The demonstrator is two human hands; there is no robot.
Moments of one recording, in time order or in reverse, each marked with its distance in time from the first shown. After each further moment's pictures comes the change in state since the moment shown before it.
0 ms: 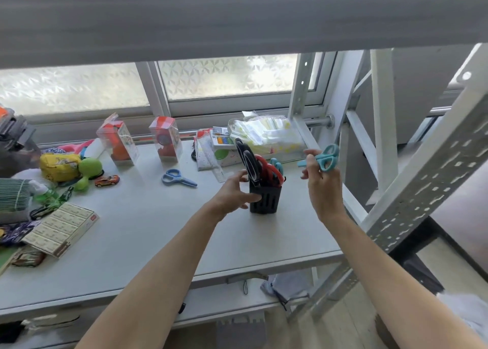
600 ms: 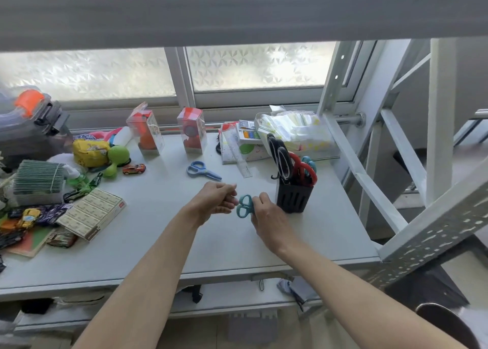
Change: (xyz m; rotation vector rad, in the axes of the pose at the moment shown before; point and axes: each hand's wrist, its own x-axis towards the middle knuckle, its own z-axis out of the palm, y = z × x) left_hand -0.029 -0.050 -0.076 -0.208 0.139 -0.284; right_hand -0.089 0.037 0.129 -0.661 -0.565 -0.383
